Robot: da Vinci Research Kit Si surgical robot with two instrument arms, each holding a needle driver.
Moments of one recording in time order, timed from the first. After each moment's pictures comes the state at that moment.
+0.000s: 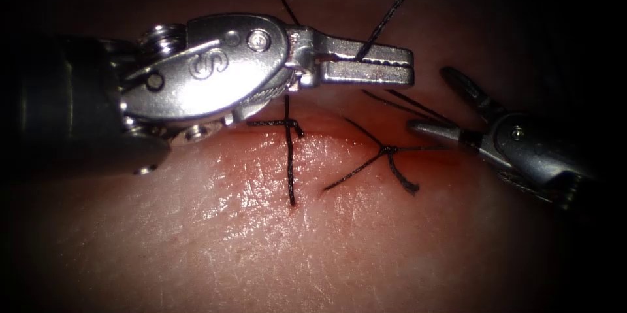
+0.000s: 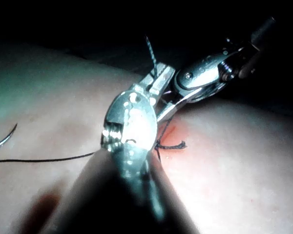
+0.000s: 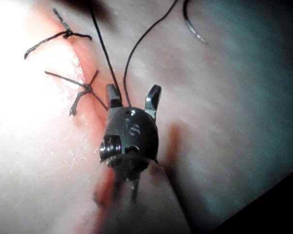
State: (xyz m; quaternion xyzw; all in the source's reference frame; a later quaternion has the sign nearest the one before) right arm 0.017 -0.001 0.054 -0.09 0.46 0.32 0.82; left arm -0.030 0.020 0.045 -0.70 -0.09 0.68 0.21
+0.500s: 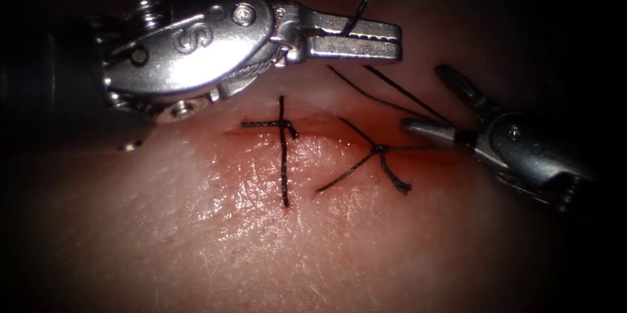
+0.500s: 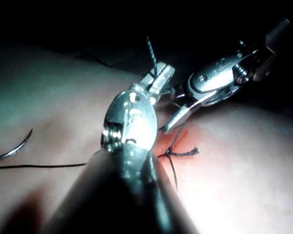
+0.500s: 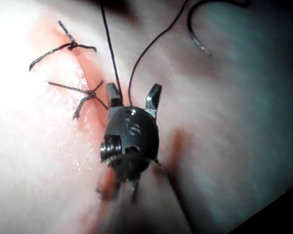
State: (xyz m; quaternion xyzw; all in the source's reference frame) right arm 0.021 -0.001 0.052 -0.07 0.48 0.31 0.82; left arm -0.027 0.023 0.045 -0.69 -0.08 0.68 0.21
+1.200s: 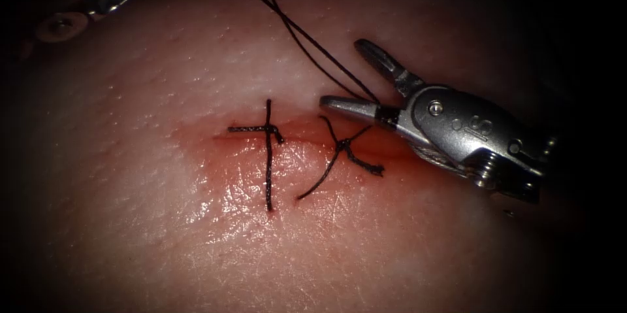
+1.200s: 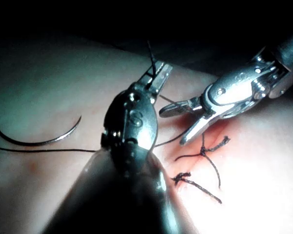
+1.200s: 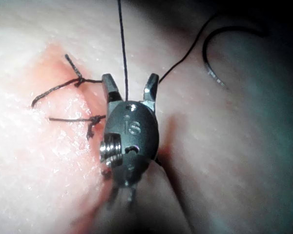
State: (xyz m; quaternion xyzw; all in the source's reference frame) right arm 0.029 0.000 0.054 -0.04 0.52 0.27 0.81; left arm -0.019 0.026 0.044 -0.68 -0.05 0.69 0.24
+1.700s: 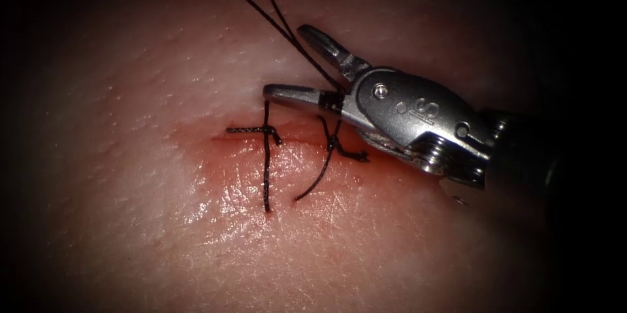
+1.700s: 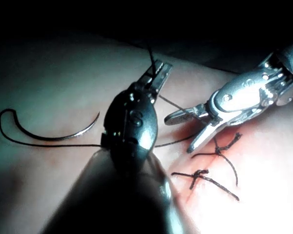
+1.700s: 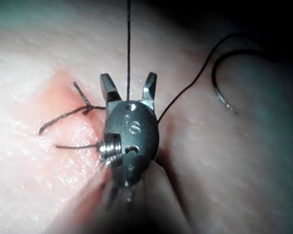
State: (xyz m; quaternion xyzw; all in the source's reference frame) right arm 0.032 0.001 0.053 -0.03 0.53 0.27 0.81; left arm -0.016 0.028 0.044 -0.68 -0.05 0.69 0.24
